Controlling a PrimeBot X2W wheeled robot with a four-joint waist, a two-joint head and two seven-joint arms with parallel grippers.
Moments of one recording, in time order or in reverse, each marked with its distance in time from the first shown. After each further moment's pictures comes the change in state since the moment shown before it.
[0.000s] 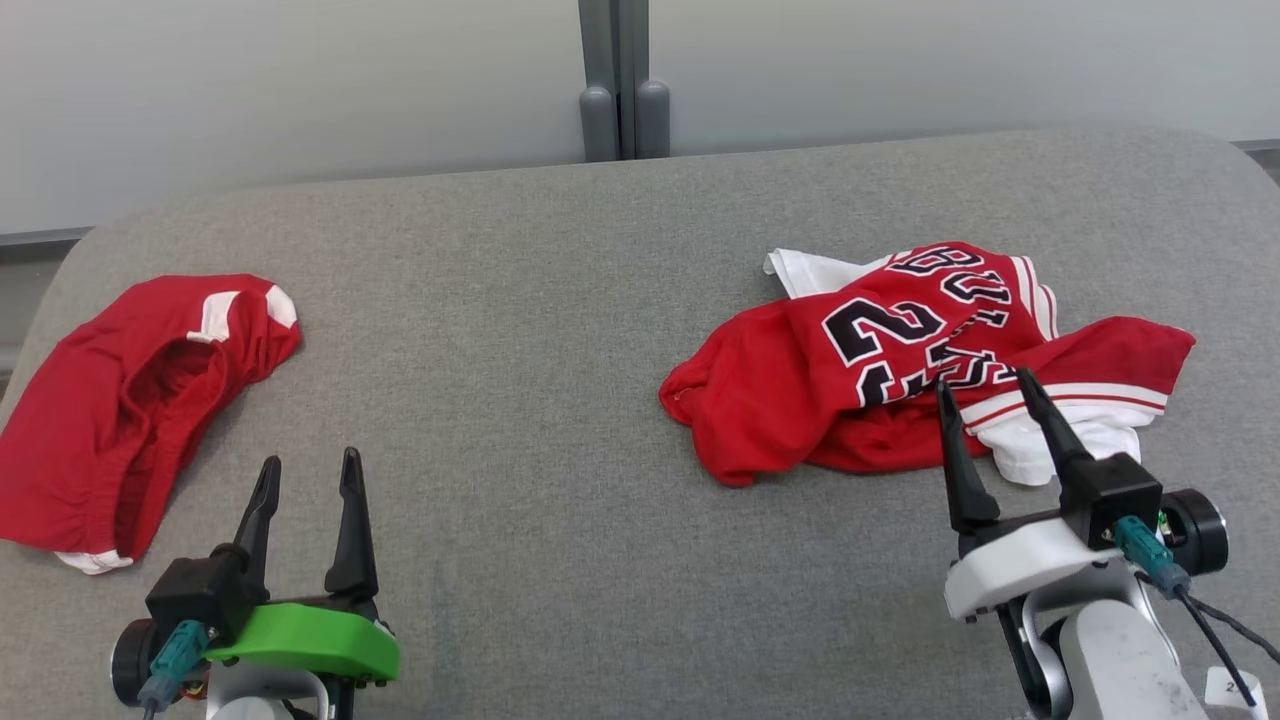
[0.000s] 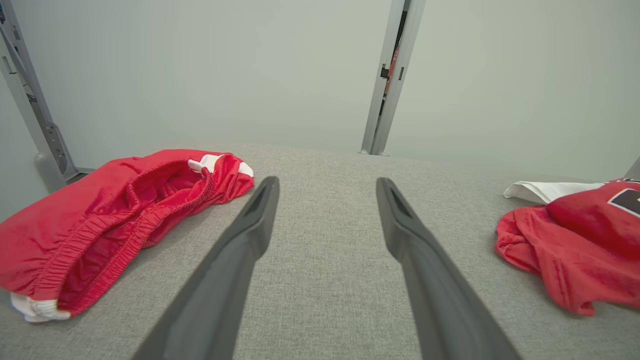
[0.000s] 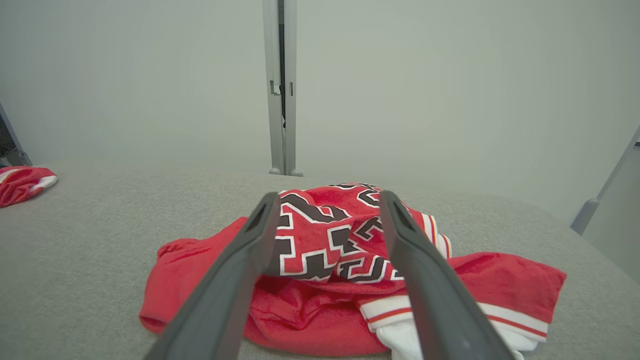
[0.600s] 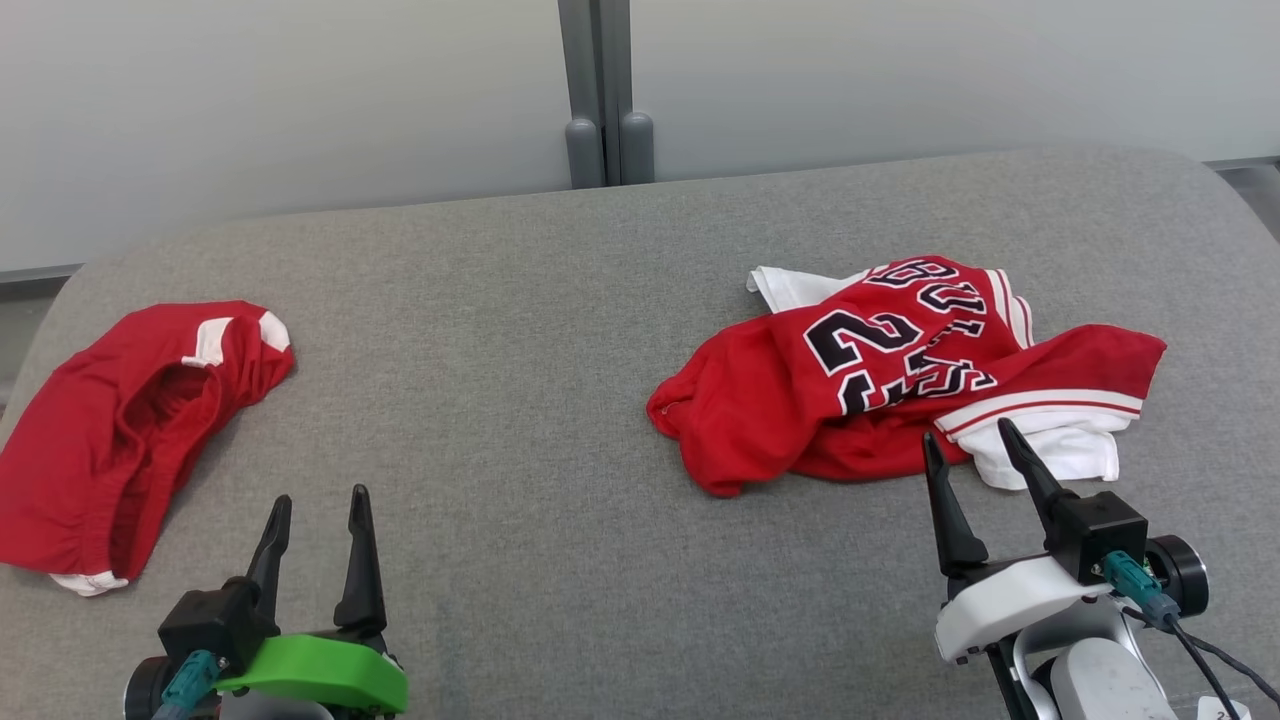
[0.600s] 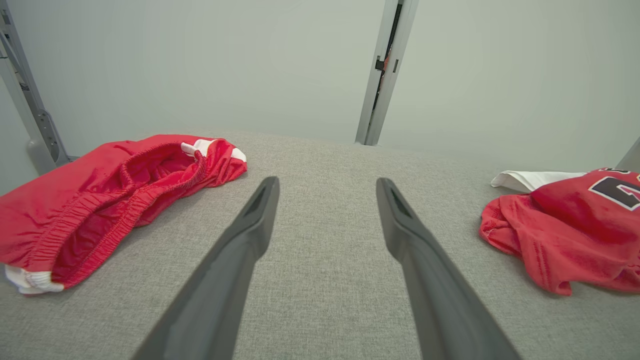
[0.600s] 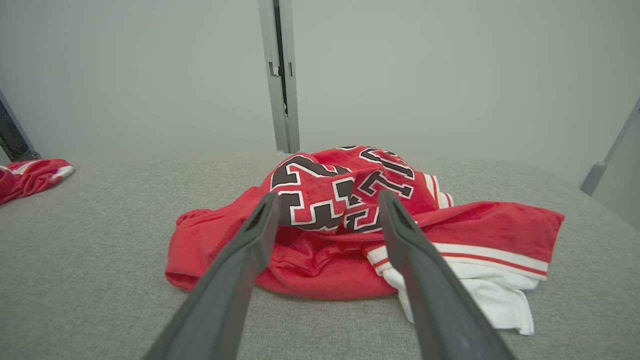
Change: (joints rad) left arm 0.050 0.000 -0.016 0.009 -0.024 0.013 0.000; right arm 0.063 0.000 0.034 0.026 0.063 0.000 0.004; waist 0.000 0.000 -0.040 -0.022
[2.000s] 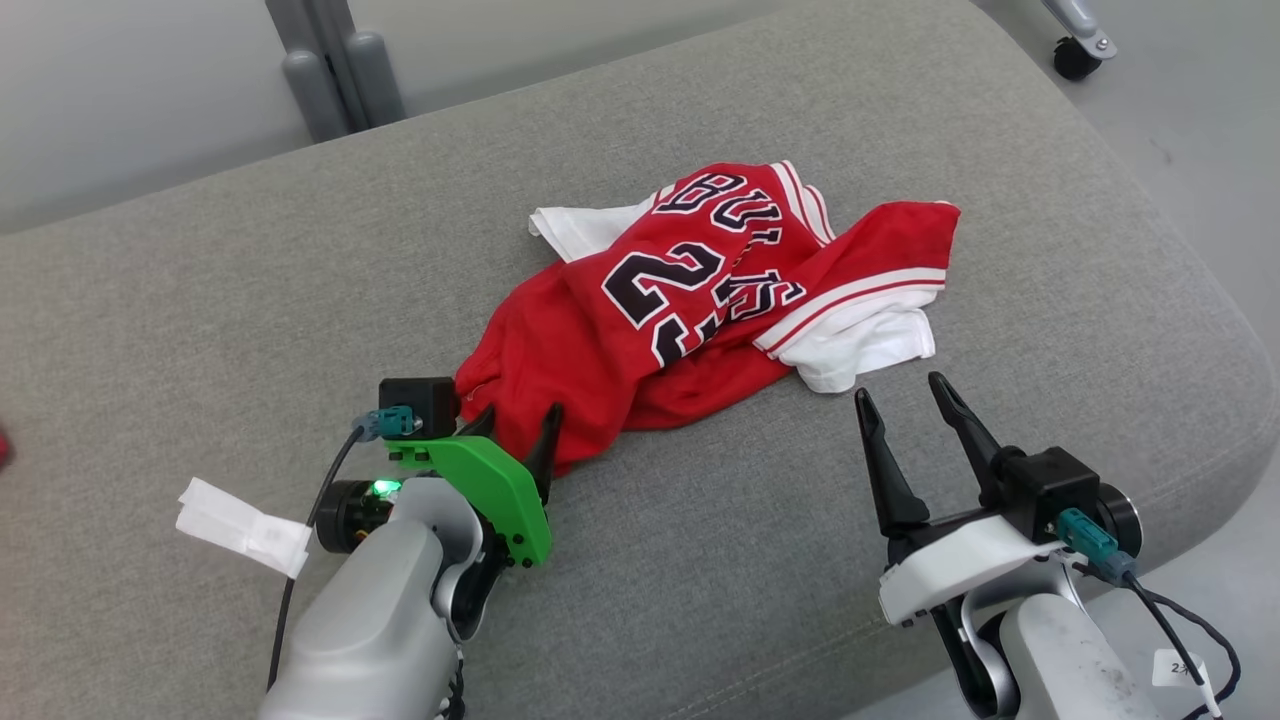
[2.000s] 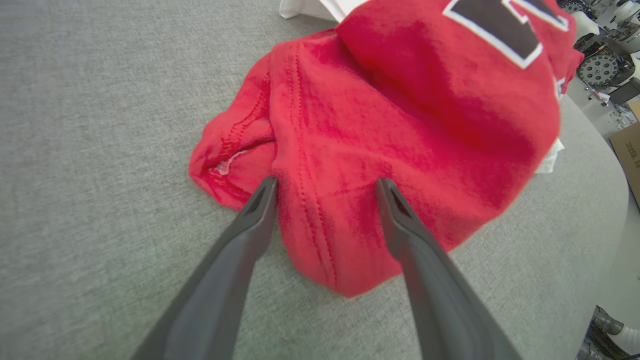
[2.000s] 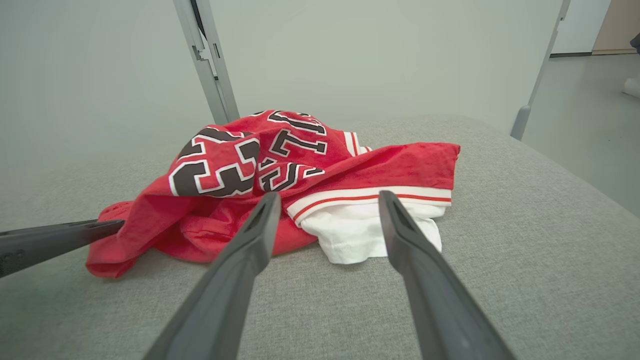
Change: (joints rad) left arm -0.562 -0.002 -0.545 0.619 -0.435 0.004 0.219; right arm -0.090 0.000 0.124 0.010 0.097 0.000 -0.005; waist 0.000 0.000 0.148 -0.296
